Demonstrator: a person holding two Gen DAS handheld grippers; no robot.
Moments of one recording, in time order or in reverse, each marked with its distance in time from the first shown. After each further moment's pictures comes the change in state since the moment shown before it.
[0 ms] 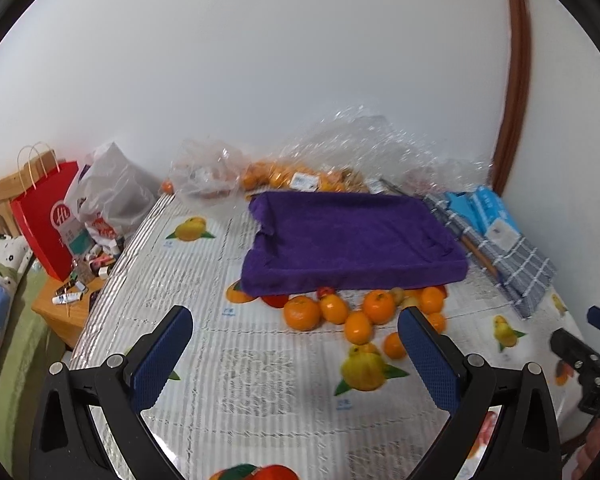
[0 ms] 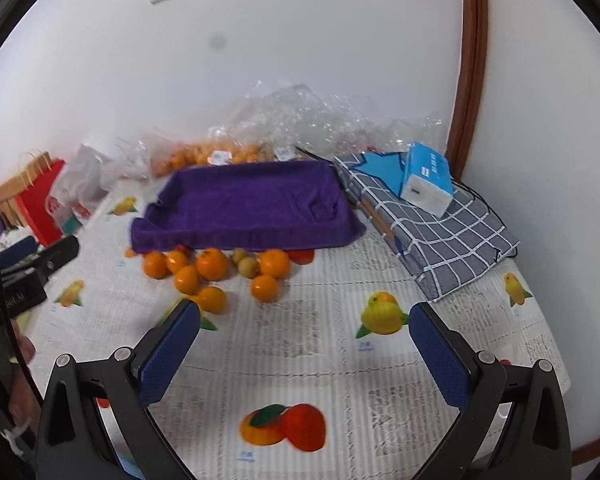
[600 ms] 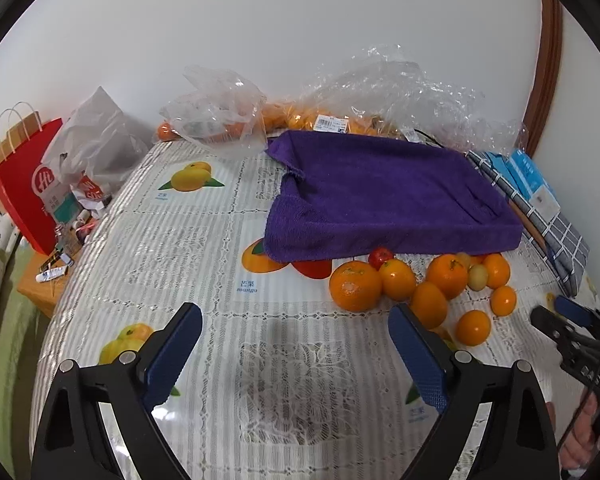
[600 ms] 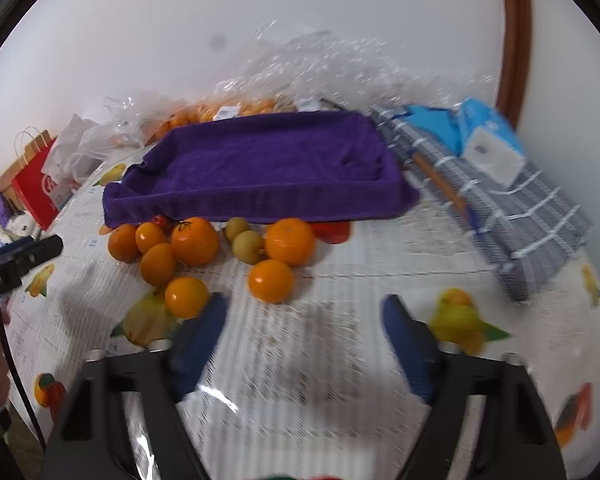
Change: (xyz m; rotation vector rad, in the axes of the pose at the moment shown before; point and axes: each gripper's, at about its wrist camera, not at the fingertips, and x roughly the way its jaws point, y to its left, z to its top) left arm 0.087 0.037 -0.018 -0.003 0.139 -0.009; right arm 0.126 0.016 -0.016 0.004 0.102 0.128
